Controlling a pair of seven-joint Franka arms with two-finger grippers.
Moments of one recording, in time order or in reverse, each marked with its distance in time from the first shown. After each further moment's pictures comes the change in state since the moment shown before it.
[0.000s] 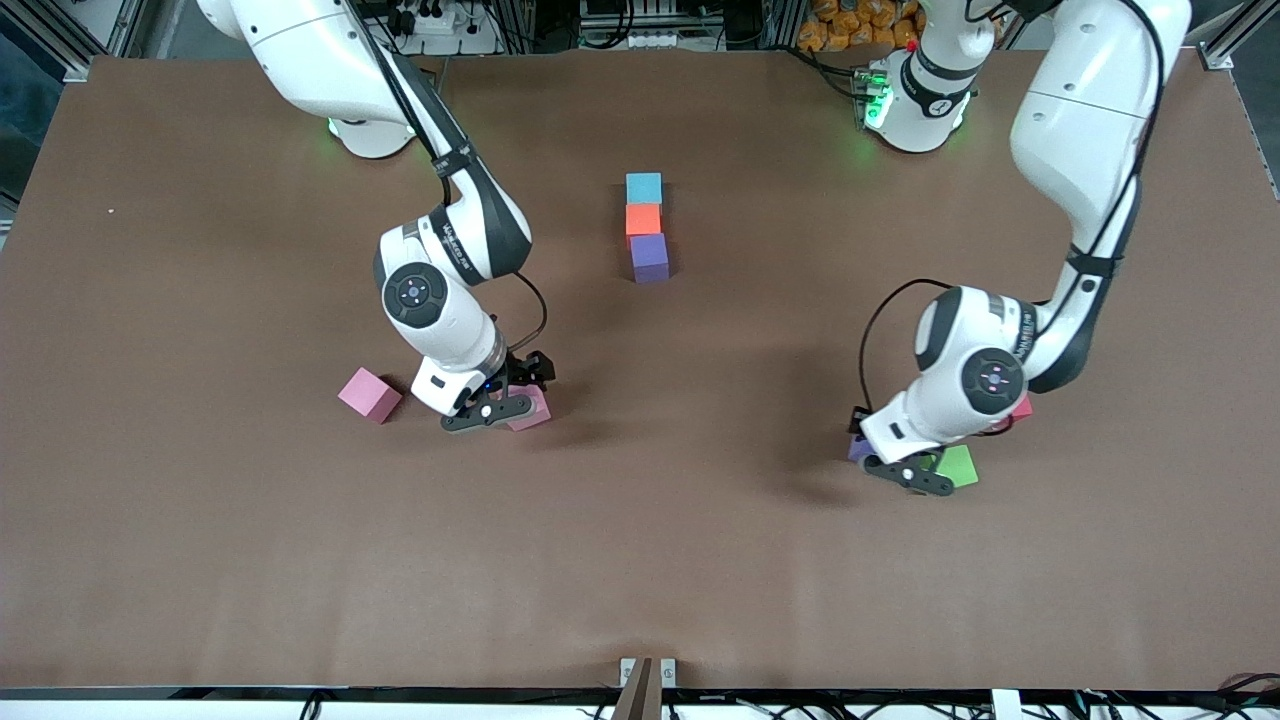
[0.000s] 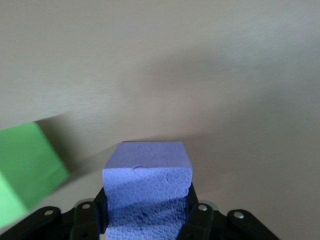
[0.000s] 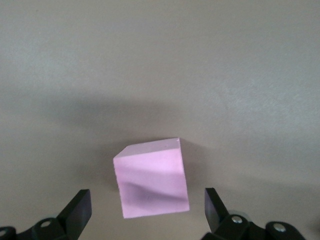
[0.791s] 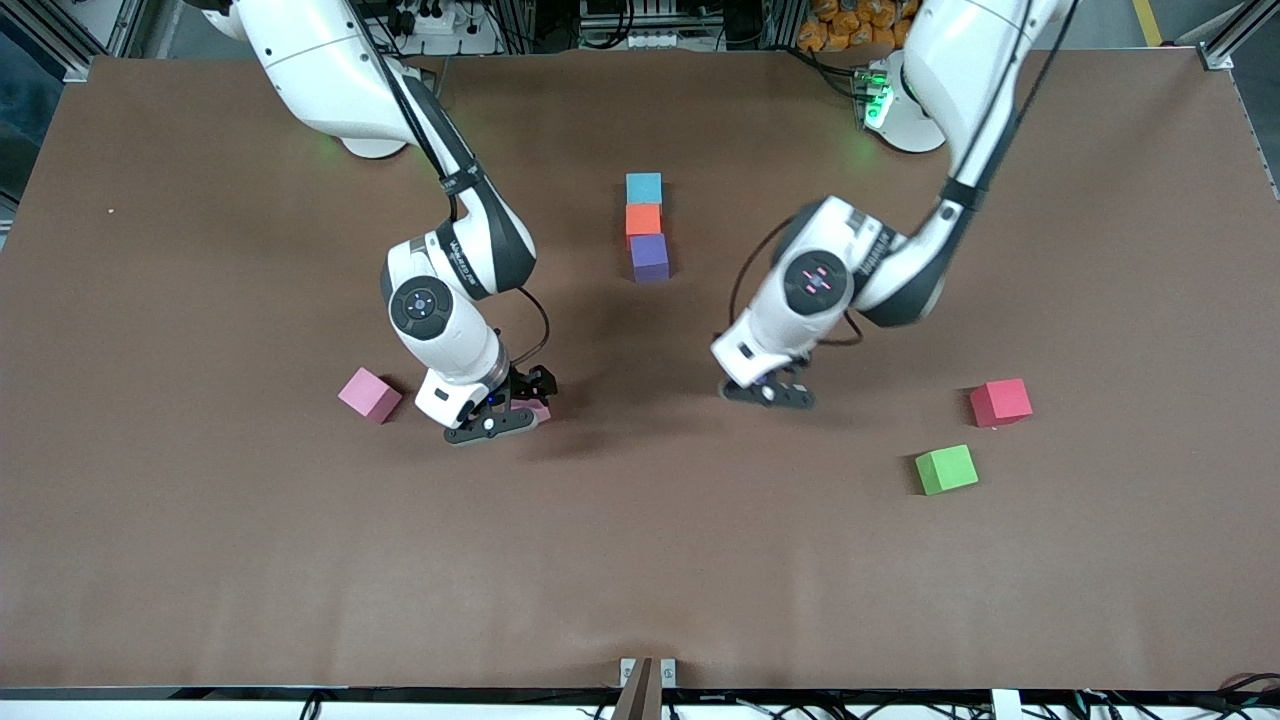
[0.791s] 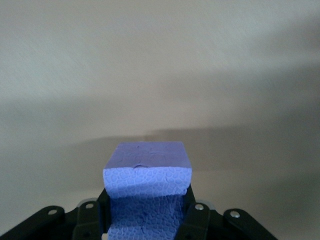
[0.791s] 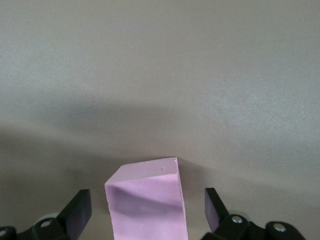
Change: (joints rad) left arm -0.346 -0.146 -0.009 -0.082 -0.127 -0.102 -0.468; right arm 0.003 0.053 -0.004 0.030 0.000 0.047 -0.003
